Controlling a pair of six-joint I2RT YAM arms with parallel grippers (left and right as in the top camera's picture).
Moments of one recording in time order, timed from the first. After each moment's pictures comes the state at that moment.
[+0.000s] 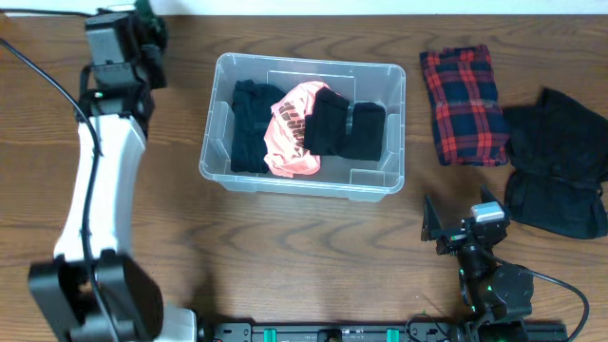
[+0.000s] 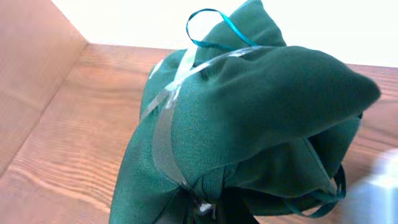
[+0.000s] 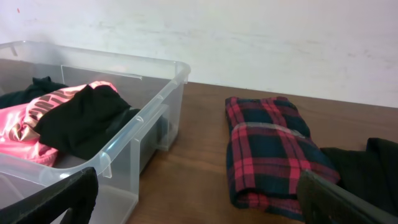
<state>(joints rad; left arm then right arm) 0.09 1.63 1.42 -0.43 -0.22 0.03 0.12 0.01 0.01 -0.07 -0.06 -0.02</state>
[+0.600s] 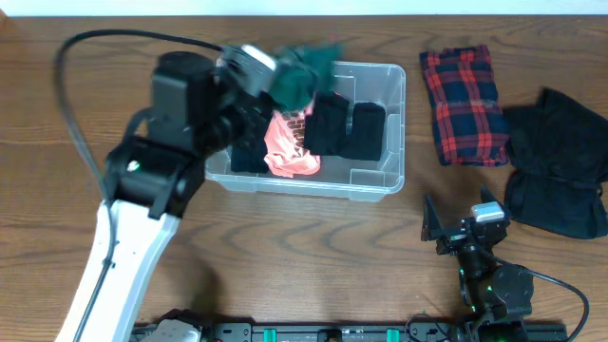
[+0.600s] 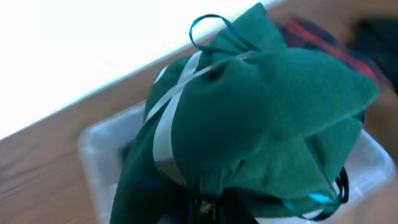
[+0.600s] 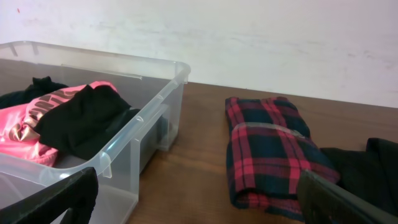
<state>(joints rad) -0.32 1.30 1.42 -0.78 0.25 0.25 0.12 0.01 0.01 -0.07 -0.06 -0.02</state>
